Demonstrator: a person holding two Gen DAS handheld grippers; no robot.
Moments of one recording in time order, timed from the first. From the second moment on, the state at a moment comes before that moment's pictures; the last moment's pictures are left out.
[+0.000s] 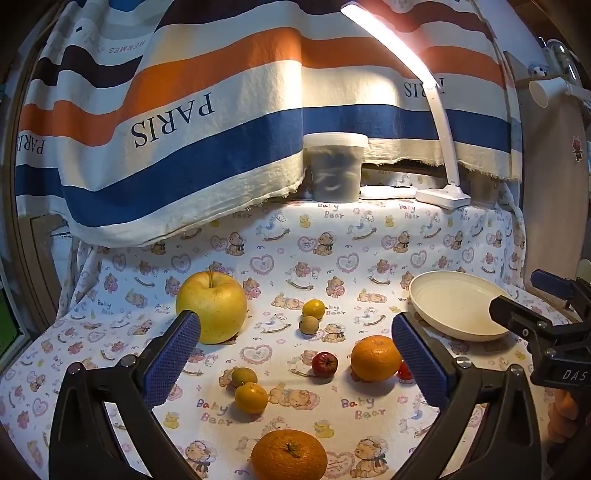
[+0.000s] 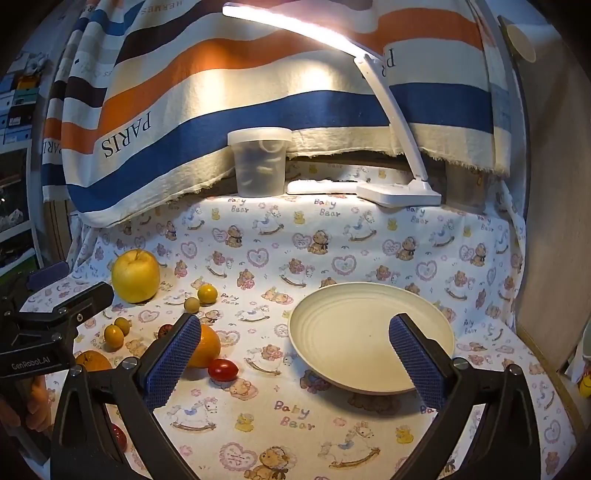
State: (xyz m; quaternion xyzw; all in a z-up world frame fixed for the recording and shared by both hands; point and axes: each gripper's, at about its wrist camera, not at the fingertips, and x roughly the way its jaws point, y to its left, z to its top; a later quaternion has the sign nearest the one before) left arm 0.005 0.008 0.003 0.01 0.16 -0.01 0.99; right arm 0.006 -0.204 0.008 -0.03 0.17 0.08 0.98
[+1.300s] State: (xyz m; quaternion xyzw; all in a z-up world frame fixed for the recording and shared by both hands) left arm -0.002 0.004 0.004 0.01 0.15 0.00 0.99; right arm -0.002 -0.206 0.013 -0.03 0.14 0.07 0.99
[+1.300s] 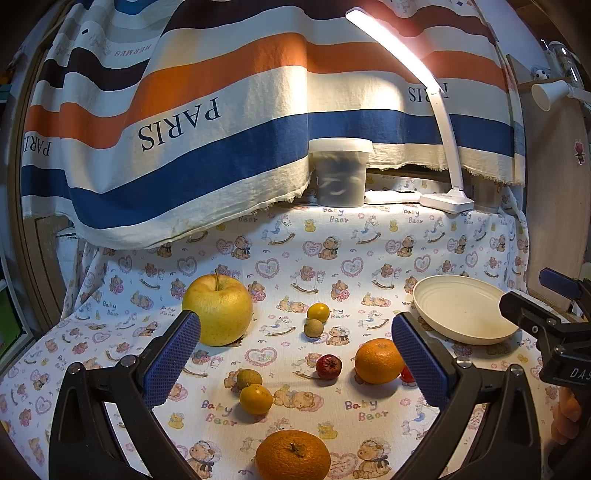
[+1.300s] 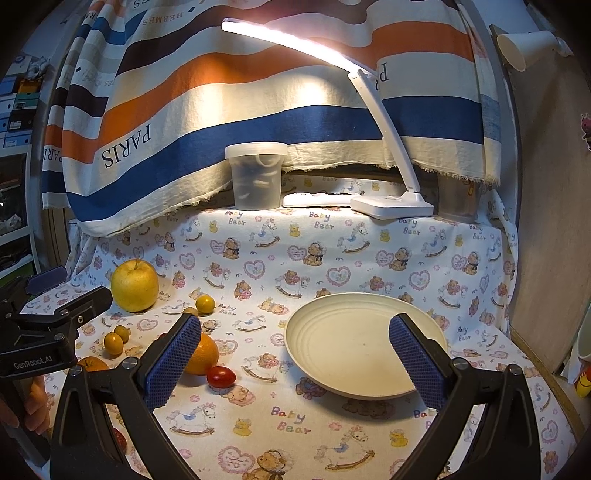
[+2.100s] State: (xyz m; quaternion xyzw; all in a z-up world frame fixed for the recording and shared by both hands) left arm -0.002 0.004 0.004 0.01 0.15 0.00 0.99; right arm -0.005 -0.206 0.014 -0.03 0.13 0.06 0.99
